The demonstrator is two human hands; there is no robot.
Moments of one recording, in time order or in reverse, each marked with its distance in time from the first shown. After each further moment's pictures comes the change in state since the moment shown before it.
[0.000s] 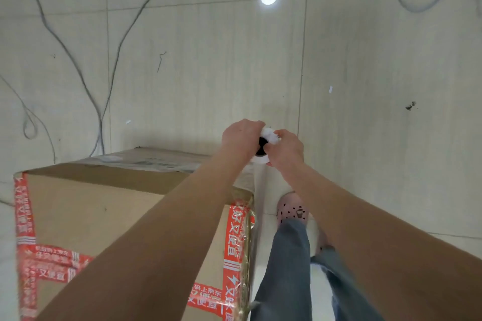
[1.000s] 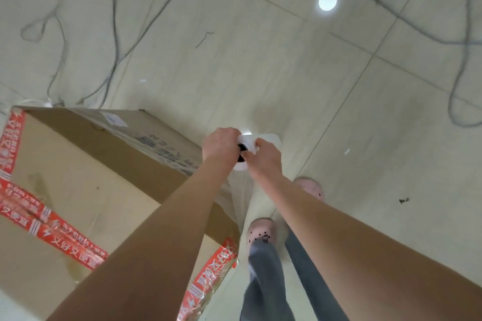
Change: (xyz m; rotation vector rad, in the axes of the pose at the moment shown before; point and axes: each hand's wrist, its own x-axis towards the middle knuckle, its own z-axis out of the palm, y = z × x) left_hand 0.024 -0.089 -0.030 -0.526 0.086 -0.465; right_hand 0.020 -0.110 0.051 -0.536 -0.310 -0.198
